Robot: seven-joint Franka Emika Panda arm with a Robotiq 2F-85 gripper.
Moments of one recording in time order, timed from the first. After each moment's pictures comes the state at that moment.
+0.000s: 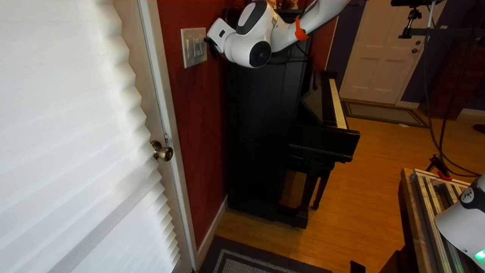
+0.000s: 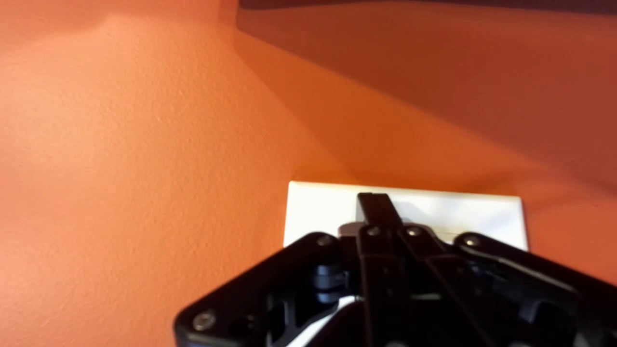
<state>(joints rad) -0.13 0.65 0.01 -1.38 -2.50 2.53 0.95</state>
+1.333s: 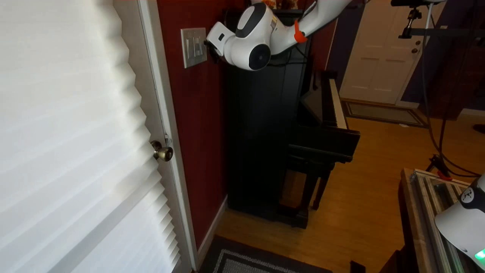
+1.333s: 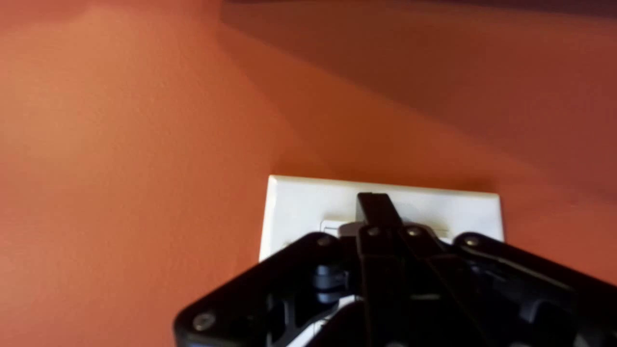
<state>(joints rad) -0.13 0.66 0.02 -1.38 -2.50 2.53 0.93</state>
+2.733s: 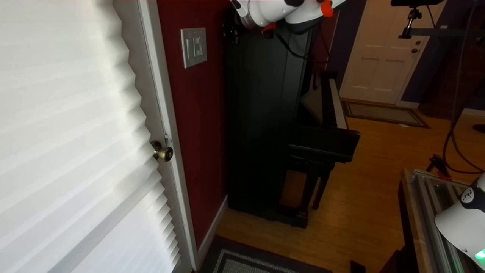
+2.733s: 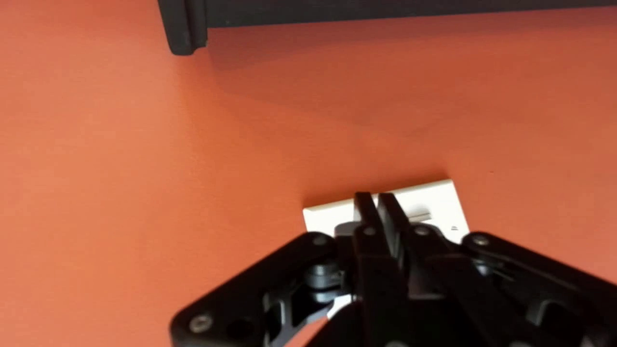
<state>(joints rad) -0.25 0.42 -0.01 -1.52 -2.02 3.00 0.58</state>
